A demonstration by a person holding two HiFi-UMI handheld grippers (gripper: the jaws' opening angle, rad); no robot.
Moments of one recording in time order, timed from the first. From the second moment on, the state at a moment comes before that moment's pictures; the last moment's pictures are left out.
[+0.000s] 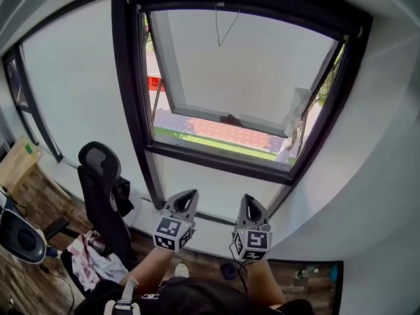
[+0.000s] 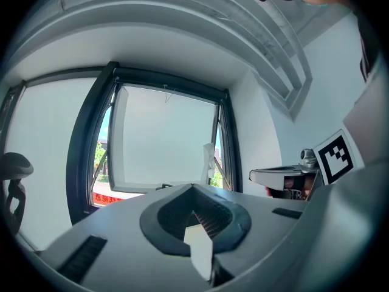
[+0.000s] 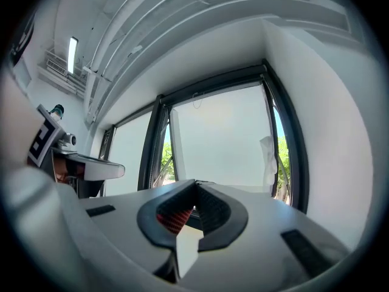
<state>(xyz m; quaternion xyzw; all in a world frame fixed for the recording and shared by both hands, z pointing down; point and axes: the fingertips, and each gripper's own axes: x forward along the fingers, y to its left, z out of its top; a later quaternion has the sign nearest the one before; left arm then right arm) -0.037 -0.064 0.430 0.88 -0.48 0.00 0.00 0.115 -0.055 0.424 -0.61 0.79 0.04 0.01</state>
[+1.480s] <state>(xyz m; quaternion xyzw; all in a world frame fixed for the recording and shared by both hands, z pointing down) -0.100 -0.290 0.403 0.87 -0.48 0.08 -0.12 0.117 -0.241 0.419 -0.66 0.75 0.08 -0.04</state>
